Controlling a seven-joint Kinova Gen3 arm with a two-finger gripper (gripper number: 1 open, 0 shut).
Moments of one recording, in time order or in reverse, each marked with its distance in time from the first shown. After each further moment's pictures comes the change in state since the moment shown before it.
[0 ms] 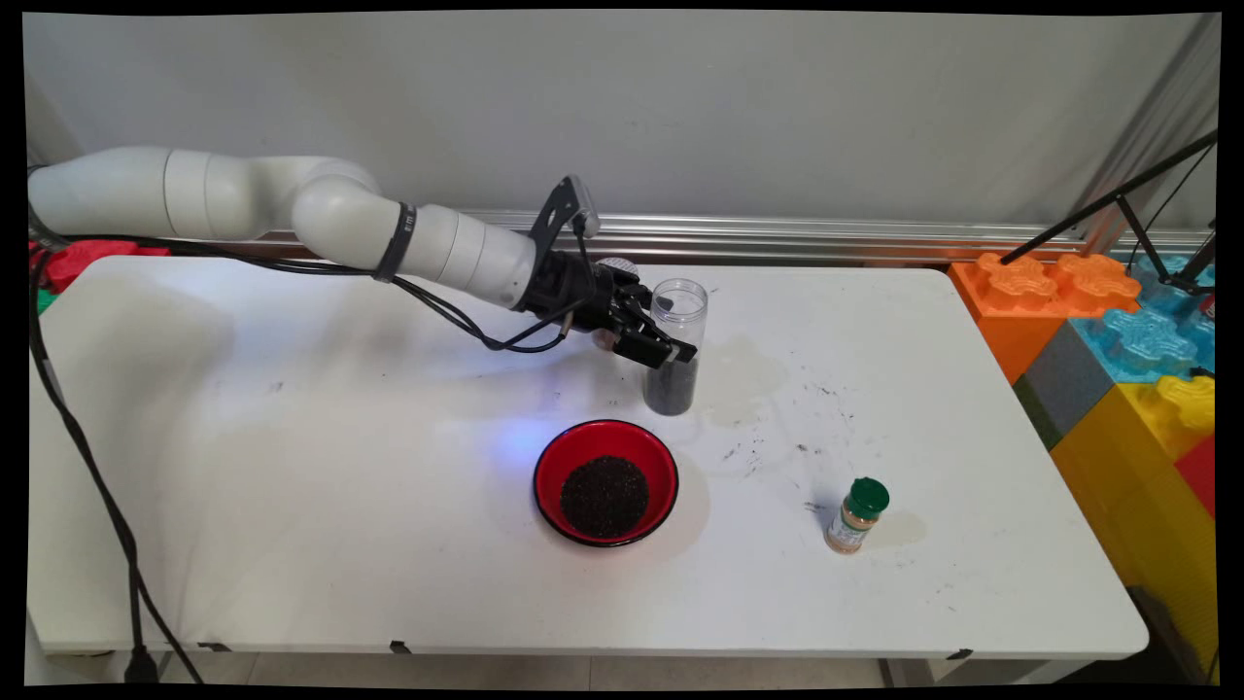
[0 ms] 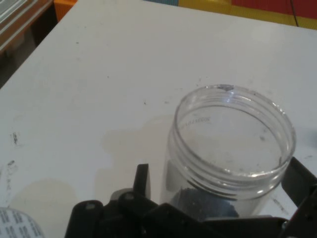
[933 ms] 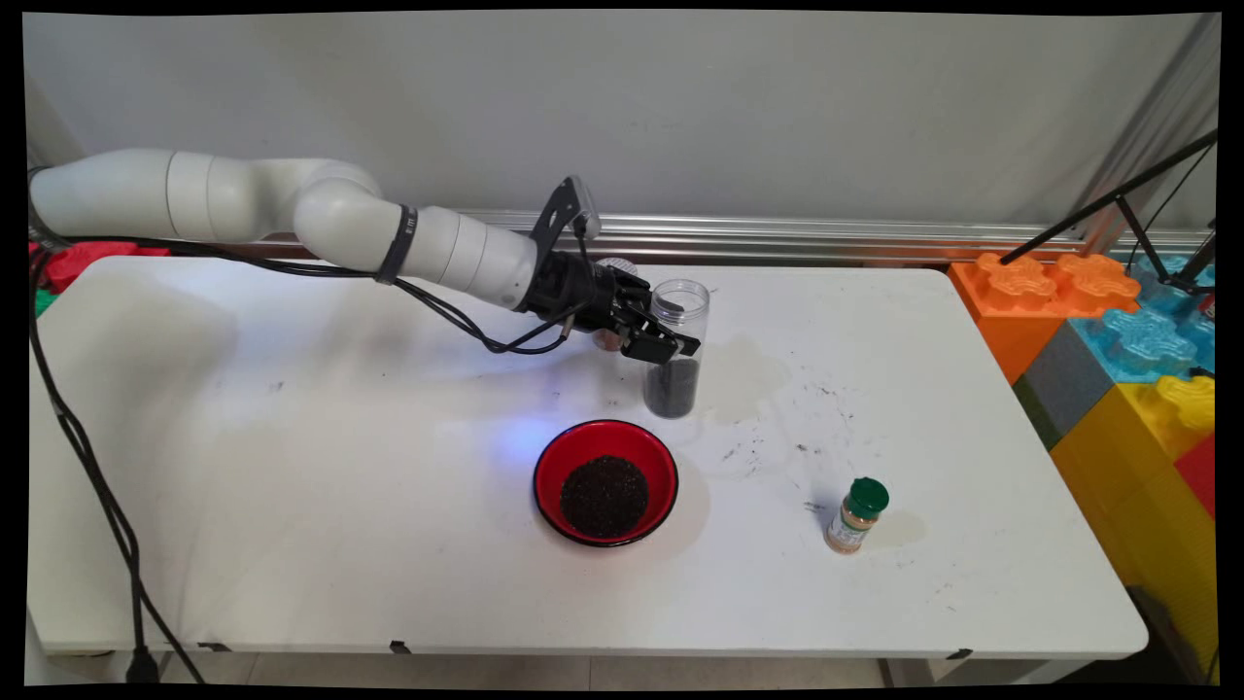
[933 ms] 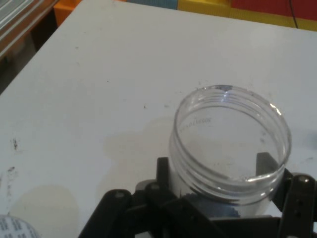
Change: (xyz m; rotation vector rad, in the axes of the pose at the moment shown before) arm -0.003 0.000 0.002 -0.001 0.002 0.010
